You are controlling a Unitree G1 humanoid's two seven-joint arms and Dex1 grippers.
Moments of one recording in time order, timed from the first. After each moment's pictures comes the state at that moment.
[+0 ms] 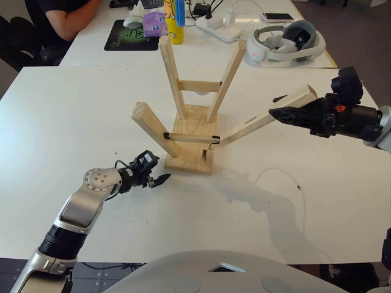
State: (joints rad) left arm -0.01 0.61 -0.23 -0.23 -0.13 0.50 -0.70; right arm -0.34 -0.94 -0.22 -0.19 0.95 0.87 1.01
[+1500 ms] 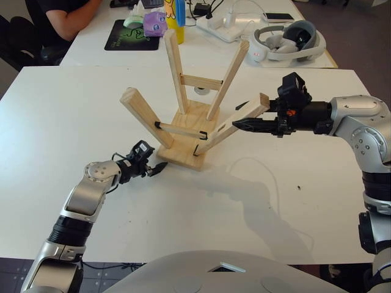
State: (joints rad) left arm -0.08 0.55 -0.18 -0.09 -0.12 0.46 -0.70; right arm -0.52 -0.82 0.06 -0.19 0.66 0.73 1.11
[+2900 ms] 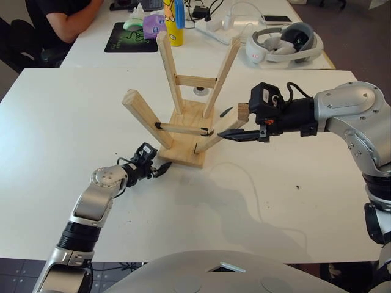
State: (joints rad) left arm -0.03 0.47 -0.17 -0.12 -0.12 0.47 -0.60; right arm -0.63 -0.87 0.25 -0.44 0.52 0.84 1.04
